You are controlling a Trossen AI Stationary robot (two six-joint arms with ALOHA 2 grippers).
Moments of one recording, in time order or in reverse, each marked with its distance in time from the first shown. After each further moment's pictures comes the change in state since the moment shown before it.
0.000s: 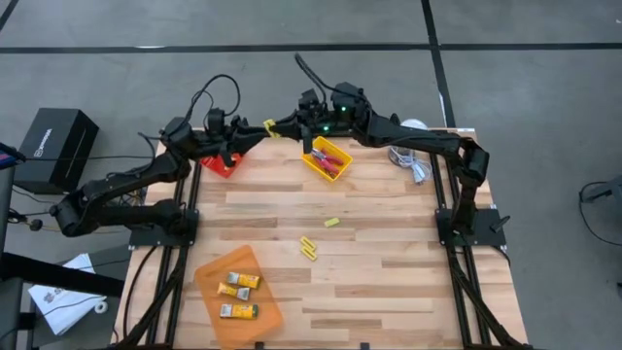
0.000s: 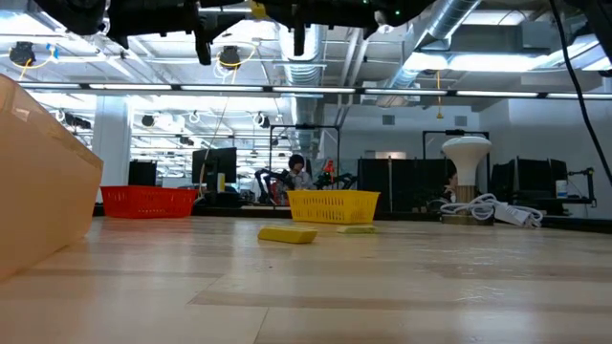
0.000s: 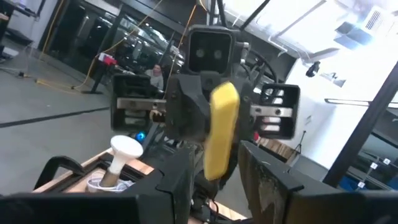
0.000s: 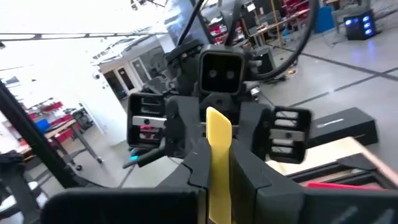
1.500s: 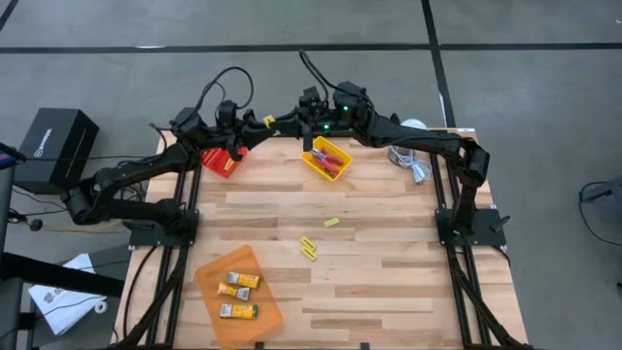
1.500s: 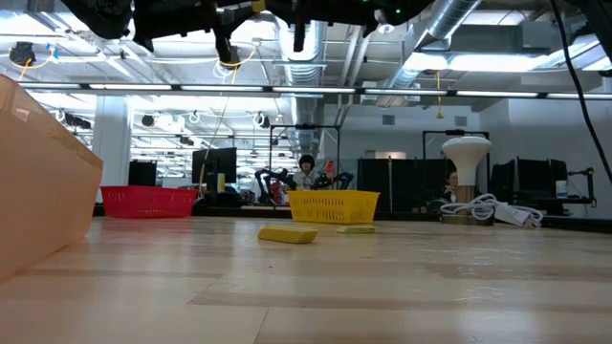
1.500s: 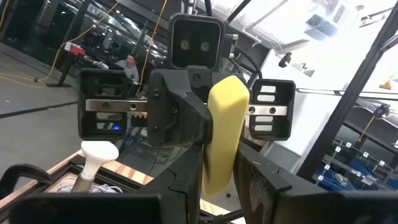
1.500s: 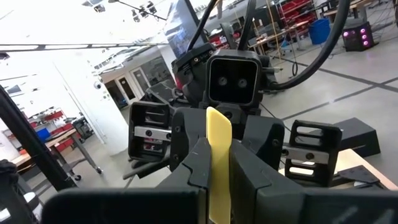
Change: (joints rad) left arm 0.025 0.161 0.105 0.107 0.136 -0.046; right arm 0.011 -0.001 0.001 0.033 0.011 0.015
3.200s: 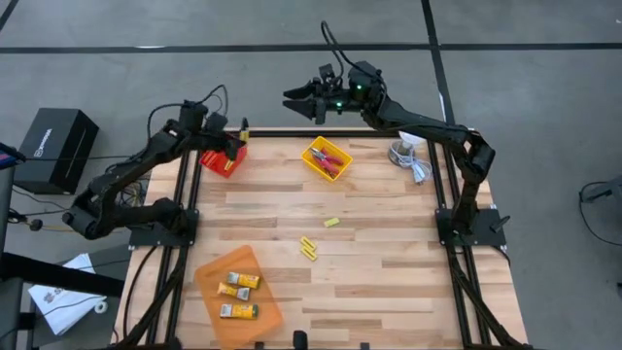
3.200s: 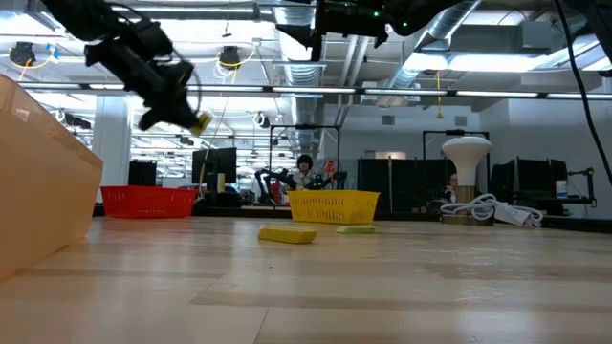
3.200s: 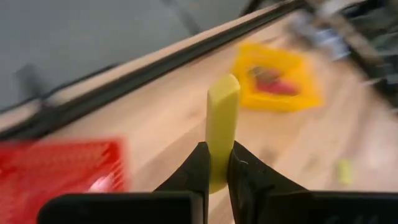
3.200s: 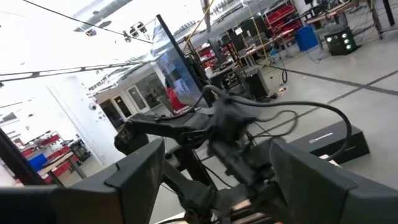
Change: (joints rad) left arm 0.375 -0.060 0.000 -1.109 -0.193 0.557; right arm -0.155 -0.023 0.000 0.034 -0.080 0.107
